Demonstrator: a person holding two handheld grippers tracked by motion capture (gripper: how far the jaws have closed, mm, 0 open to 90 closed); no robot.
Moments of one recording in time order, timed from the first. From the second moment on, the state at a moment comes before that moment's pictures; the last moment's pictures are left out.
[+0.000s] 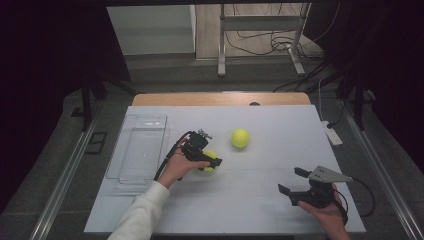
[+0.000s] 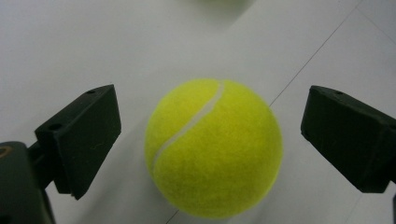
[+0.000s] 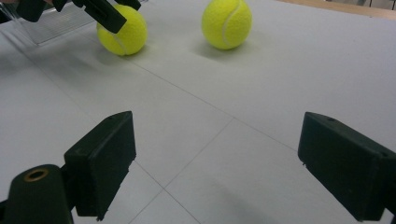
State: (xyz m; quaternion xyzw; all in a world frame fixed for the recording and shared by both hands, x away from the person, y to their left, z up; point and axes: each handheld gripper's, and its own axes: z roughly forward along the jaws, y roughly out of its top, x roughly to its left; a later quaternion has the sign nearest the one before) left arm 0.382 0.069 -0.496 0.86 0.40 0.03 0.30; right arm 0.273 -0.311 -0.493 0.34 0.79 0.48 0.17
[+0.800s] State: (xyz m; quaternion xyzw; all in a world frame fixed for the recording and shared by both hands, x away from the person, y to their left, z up) left arm 0.380 0.065 -0.504 0.87 0.40 0.03 0.29; right arm 0.273 -0.312 -0.493 0.34 0.79 0.48 0.17
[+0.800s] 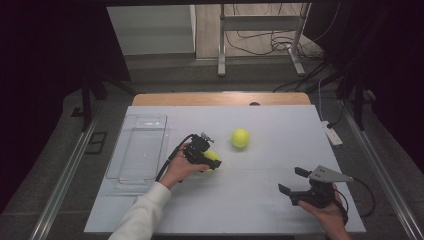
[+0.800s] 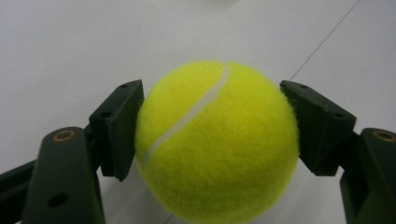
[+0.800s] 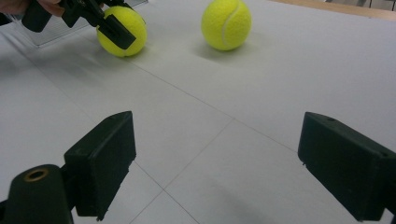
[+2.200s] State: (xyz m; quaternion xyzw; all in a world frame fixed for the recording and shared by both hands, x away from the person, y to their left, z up) left arm 0.358 0.088 -0.453 0.83 0.38 0.10 0.40; right arm 0.273 -0.312 -0.492 0.34 0.79 0.48 0.18
